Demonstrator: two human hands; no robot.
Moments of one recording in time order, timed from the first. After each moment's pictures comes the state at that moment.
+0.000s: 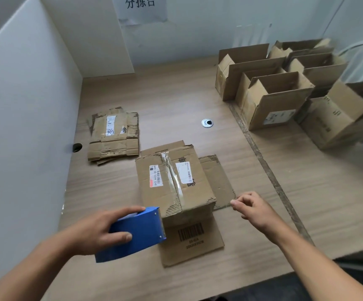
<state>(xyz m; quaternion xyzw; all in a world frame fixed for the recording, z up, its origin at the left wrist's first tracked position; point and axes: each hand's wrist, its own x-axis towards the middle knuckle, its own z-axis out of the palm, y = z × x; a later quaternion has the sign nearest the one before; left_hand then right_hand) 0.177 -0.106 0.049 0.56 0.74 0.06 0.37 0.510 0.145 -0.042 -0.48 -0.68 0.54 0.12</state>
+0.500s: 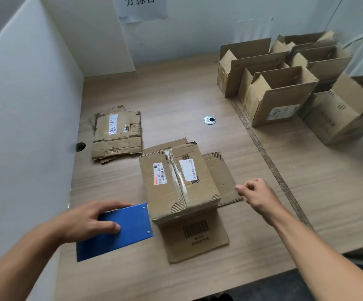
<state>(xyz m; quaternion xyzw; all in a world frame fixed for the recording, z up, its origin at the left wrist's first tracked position) 0.149 -0.114 0.072 0.47 0.75 0.08 0.46 0.488 0.166 -0.044 -0.52 -0.69 0.48 0.14</state>
